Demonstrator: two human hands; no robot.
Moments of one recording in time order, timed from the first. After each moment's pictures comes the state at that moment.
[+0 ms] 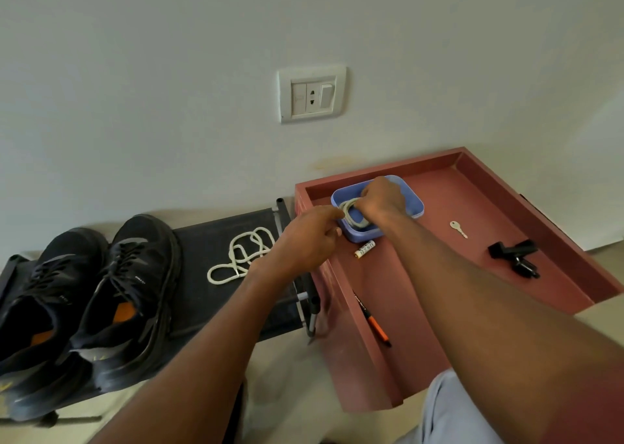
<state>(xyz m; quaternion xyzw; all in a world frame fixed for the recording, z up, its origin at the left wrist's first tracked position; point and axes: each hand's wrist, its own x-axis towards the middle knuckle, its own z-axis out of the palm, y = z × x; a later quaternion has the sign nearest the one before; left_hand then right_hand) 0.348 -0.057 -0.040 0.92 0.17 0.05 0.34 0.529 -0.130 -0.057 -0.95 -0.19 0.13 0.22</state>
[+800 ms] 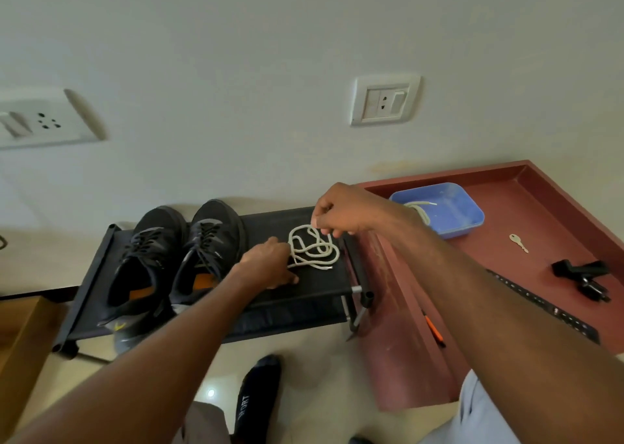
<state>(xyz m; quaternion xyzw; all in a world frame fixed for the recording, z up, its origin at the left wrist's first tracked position) 0.220 0.042 -0.081 0.91 0.33 -0.21 0.13 0.370 -0.068 0.035 -0.80 -0.48 0.33 0.15</state>
